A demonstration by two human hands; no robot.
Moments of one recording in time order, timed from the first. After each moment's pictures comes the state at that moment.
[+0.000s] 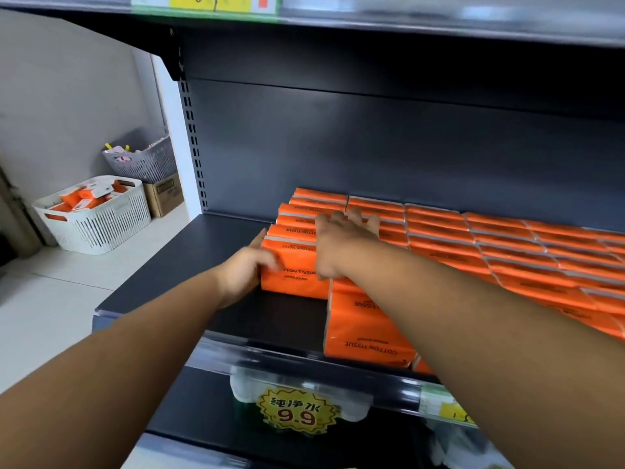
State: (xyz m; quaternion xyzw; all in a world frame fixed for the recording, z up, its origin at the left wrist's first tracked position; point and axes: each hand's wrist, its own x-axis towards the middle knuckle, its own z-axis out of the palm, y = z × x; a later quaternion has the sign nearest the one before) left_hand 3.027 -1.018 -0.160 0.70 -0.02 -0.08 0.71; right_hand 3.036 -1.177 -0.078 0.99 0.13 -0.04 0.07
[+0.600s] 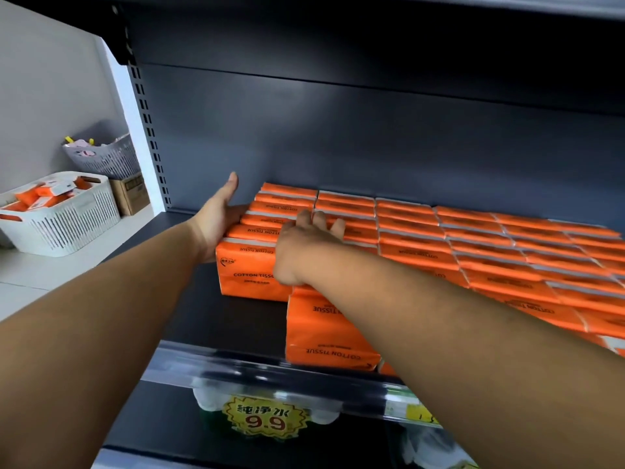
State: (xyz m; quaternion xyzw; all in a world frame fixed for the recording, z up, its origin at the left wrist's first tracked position) left_hand 3.085 -1.028 -0.120 0.62 0.06 -0.16 0.77; right_hand 3.034 -1.182 -0.081 0.99 0.13 -0.08 0.07
